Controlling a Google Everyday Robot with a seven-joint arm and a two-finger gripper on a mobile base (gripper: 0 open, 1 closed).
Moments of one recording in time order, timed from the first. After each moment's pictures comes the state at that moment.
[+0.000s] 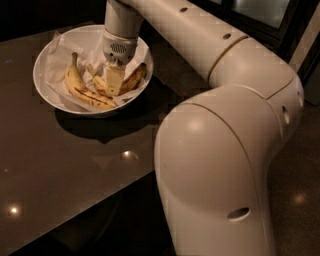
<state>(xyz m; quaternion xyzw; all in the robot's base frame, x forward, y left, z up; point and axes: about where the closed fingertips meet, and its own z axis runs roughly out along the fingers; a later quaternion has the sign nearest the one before) 0.641 0.109 0.871 -0.70 0.70 0.12 0.08</state>
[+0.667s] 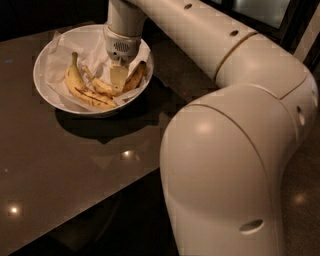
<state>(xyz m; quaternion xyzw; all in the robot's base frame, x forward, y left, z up) 0.642 0.097 0.877 -0.70 0.71 0.10 0.09</state>
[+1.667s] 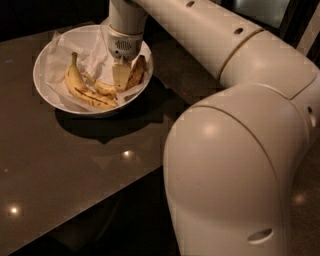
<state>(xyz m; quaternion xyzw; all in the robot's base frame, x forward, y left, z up) 0.646 0.093 0.882 -0.70 0.71 0.07 0.10</state>
